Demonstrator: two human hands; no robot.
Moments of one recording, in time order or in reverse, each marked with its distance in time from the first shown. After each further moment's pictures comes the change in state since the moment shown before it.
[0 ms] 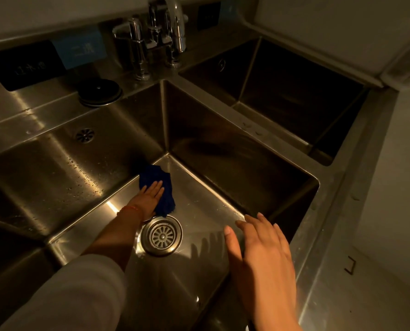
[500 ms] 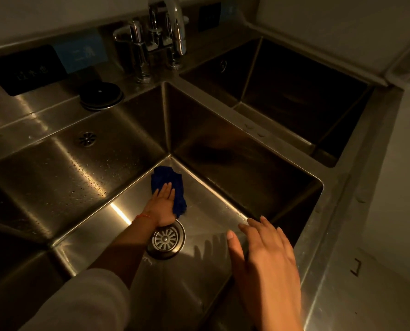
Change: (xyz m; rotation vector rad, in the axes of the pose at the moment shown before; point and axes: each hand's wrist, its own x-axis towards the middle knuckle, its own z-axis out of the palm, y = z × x) left_hand 0.007 0.035 -0.003 -0.256 0.086 -0.055; right_hand -0.002 -0.001 0.000 0.026 -0.007 -0.005
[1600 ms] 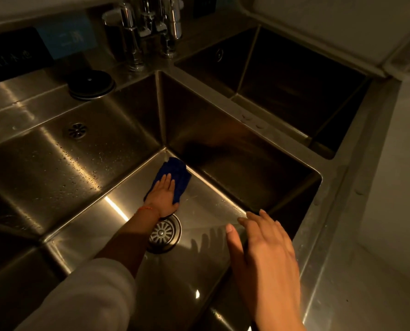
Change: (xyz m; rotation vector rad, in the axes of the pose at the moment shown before) left_hand 0.013 0.012 0.000 -0.010 0.042 -0.001; right_hand -0.004 -0.006 -0.006 -0.046 0.050 0.044
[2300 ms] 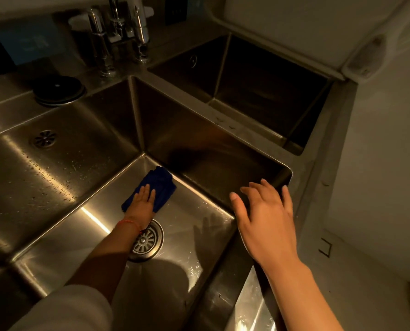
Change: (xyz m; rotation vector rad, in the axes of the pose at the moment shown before) left_hand -0.005 0.003 0.017 0.015 -0.010 -0.033; right_hand 0.042 0.041 -0.009 0.027 0.086 -0.043
